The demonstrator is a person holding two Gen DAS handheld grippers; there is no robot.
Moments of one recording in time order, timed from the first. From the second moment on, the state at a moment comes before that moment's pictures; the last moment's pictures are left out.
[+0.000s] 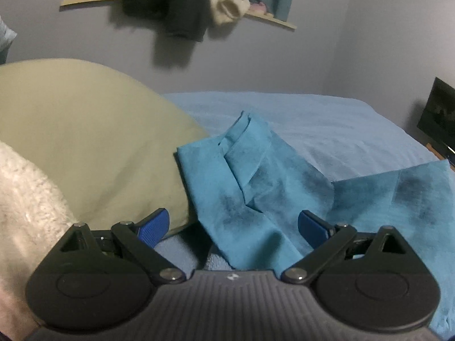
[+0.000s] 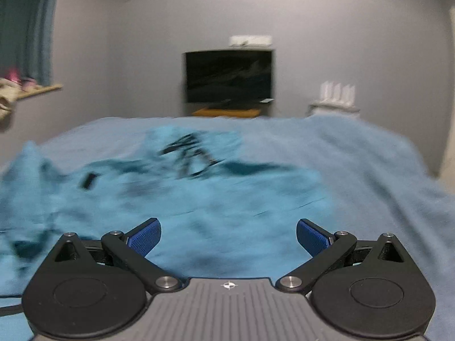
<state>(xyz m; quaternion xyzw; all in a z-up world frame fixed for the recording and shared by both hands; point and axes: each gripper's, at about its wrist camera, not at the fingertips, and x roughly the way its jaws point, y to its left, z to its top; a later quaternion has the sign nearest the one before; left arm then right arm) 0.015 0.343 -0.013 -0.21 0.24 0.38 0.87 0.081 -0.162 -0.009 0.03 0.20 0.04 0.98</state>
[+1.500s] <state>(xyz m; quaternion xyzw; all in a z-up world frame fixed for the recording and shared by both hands) 0.097 0.049 0.026 -0.19 0.15 -0.27 0.93 0.123 -0.149 -0.056 0.08 0.28 0.08 0.95</state>
